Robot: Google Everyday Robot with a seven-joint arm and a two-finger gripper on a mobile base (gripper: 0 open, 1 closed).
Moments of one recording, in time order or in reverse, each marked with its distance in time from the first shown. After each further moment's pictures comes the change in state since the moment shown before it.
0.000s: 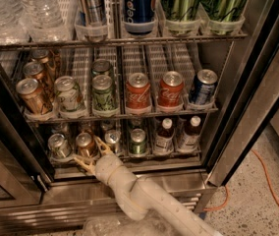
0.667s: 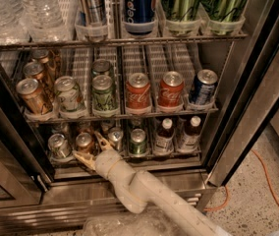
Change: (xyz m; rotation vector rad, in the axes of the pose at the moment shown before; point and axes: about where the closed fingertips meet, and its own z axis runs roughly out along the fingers) arm 0.009 -0.012 0.018 -0.006 0.022 0.009
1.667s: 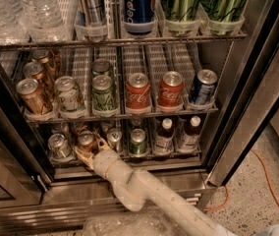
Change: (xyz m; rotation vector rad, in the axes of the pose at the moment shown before) arm 0.011 0.010 0.010 -0.030 0.018 0.017
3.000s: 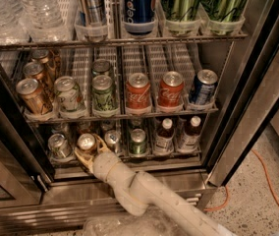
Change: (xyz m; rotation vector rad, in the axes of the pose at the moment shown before) arm -0.027 0.013 -0.017 -0.026 -0.043 -0.021
